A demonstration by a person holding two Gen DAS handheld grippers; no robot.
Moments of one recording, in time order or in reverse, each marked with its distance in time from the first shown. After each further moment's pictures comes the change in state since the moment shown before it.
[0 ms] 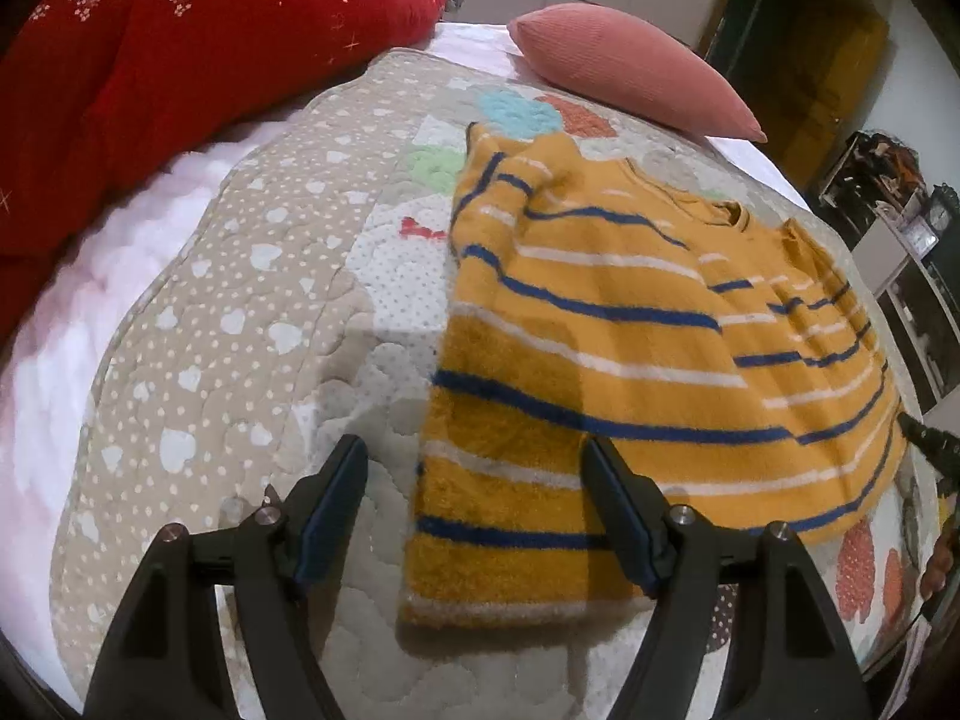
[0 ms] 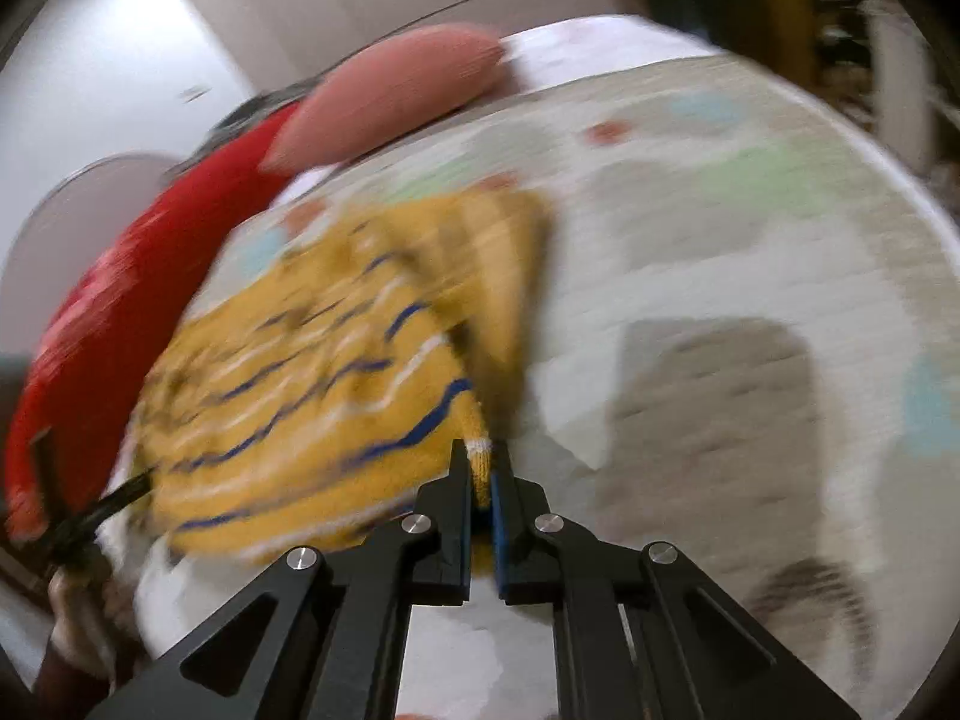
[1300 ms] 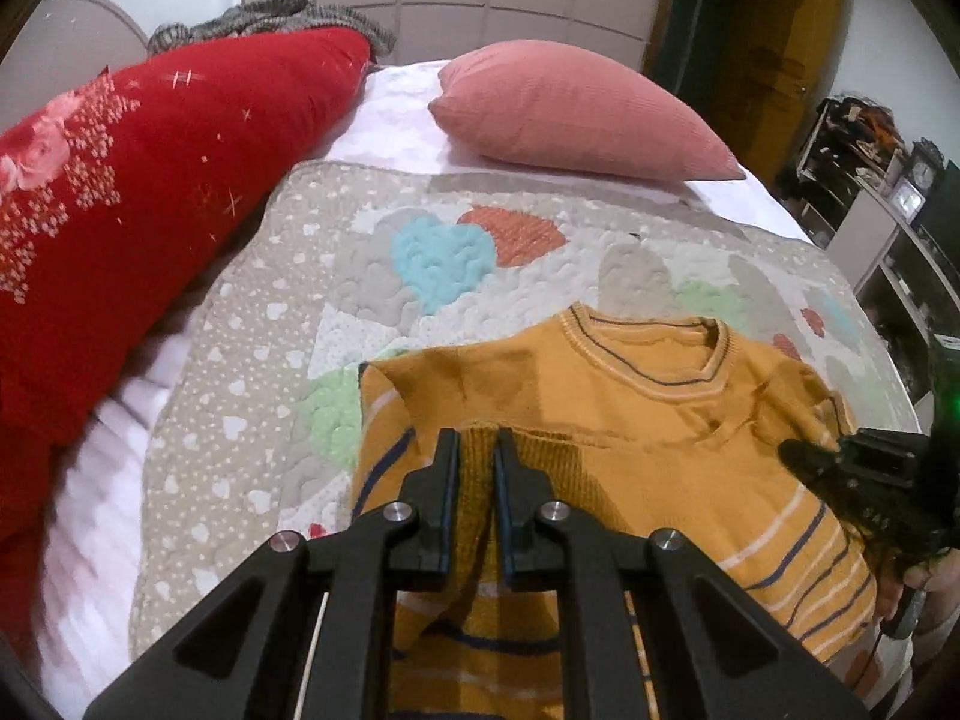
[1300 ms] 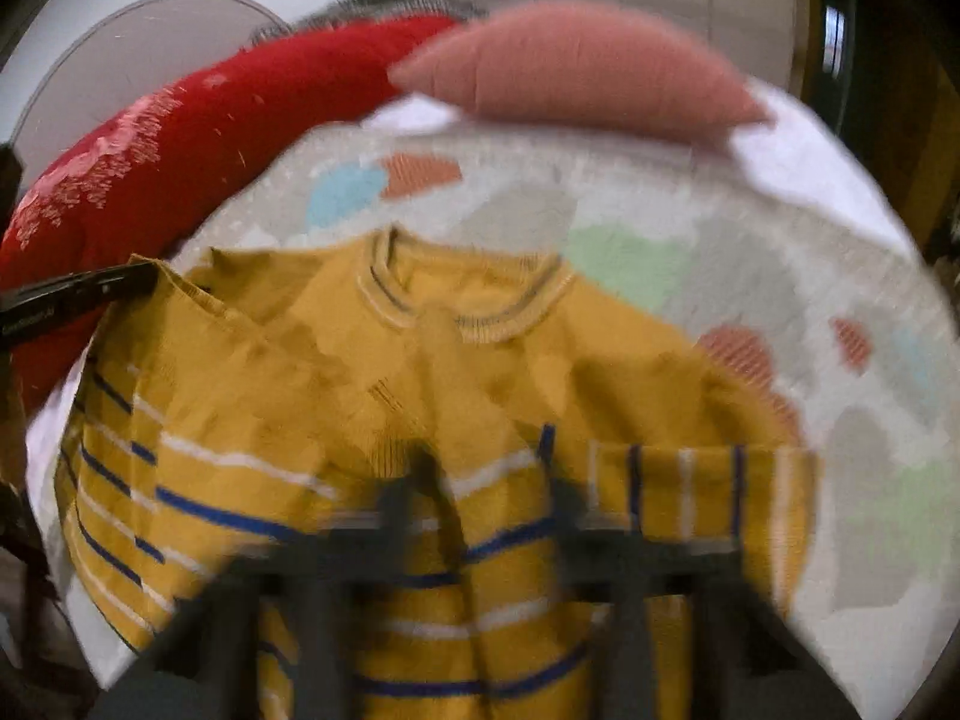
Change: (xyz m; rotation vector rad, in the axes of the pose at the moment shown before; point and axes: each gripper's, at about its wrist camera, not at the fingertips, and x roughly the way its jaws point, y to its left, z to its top) left arm 0.018 -0.063 0.133 0.143 -0.032 -0.006; right arm 0.112 0.148 0.082 -0.420 0.150 0.077
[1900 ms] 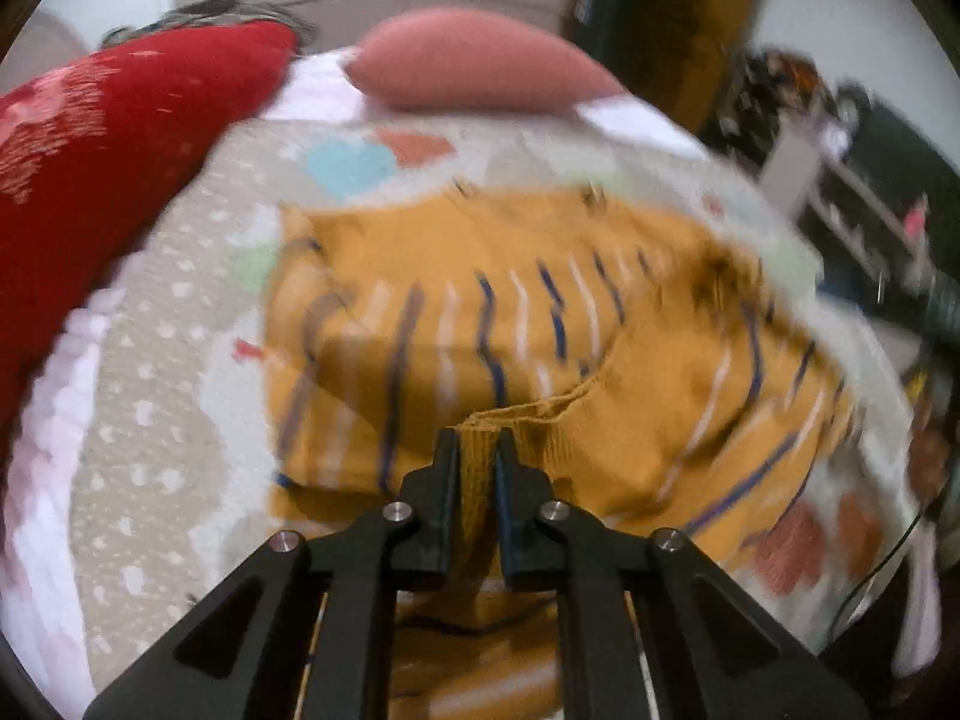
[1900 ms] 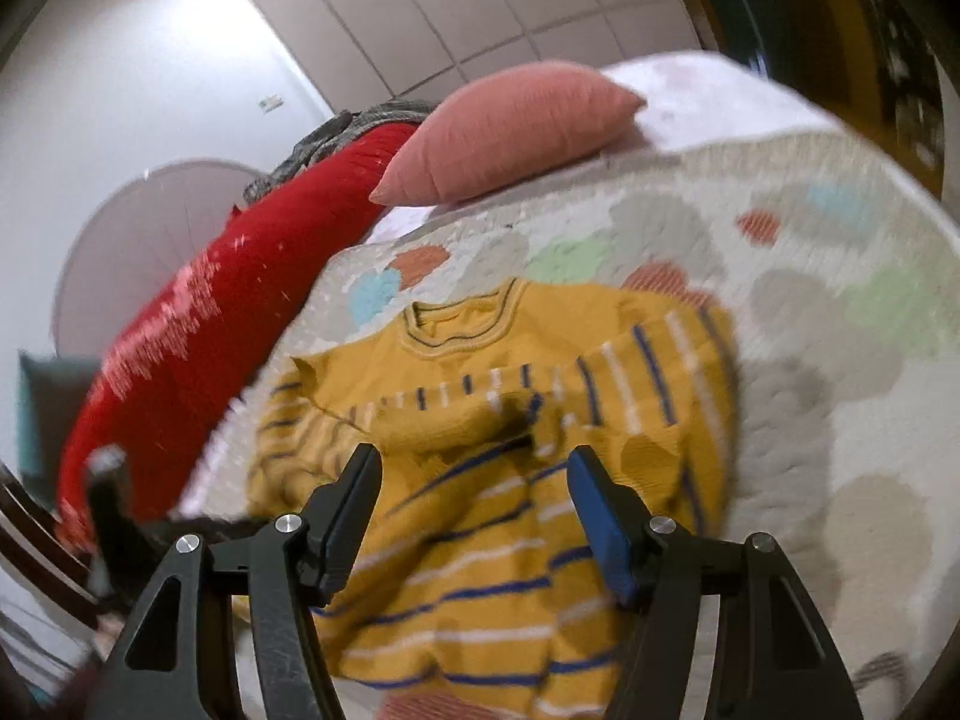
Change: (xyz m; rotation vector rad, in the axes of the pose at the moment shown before) left arm -0.057 -0.023 -0.099 0.091 0.005 -0.133; right arm -0.116 -0.019 -0.071 0.262 -0.233 0.113
